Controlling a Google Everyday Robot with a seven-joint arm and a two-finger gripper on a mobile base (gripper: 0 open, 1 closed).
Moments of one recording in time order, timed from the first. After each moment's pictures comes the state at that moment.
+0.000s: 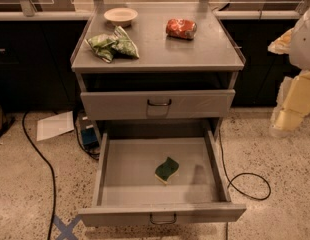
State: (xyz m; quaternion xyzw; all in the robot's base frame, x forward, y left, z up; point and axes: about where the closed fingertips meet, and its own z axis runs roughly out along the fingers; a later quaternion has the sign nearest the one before) arm 0.438 -0.217 0.976 -0.60 0.78 -0.03 0.16
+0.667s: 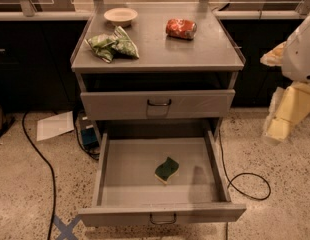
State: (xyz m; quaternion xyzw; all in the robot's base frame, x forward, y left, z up) arm 0.438 -0.211 0.954 -0.60 0.78 0.00 0.16
